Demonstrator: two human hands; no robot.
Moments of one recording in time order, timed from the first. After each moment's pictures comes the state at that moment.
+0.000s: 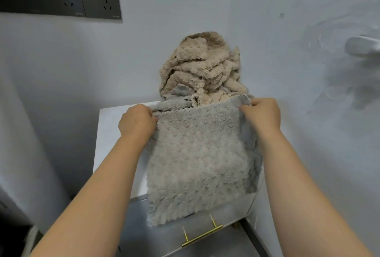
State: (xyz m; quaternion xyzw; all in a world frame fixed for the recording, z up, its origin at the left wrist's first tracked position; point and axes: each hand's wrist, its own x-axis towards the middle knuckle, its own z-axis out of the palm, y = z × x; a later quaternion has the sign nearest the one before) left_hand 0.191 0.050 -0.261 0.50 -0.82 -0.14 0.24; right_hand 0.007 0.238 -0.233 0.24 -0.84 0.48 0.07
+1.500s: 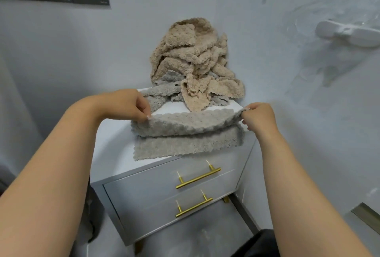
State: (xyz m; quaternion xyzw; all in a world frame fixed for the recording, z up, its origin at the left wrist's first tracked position) left_hand 0.247 0.072 -0.204 0.24 -0.95 -0.21 -0.01; right_hand 0.005 0.283 -0.270 0.19 -0.85 0.49 -0.03
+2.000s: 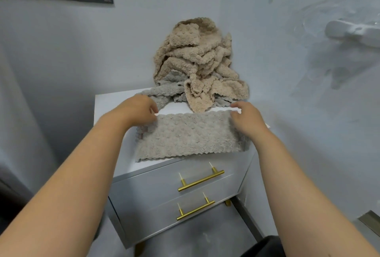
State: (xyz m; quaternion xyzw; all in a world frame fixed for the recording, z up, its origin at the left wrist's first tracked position) left_hand 0.215 0.065 -0.242 0.30 -0.95 -0.10 0.04; right_hand 0.013 0.264 -0.275 0.34 -0.87 0.36 0.00
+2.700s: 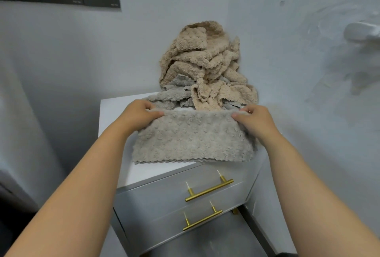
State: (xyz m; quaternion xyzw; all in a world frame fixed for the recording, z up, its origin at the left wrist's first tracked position) left_hand 0.214 0.048 -0.260 0.37 -0.83 -0.36 0.19; right_hand 0.009 0.253 -0.271 0.27 -0.83 0.49 -0.07
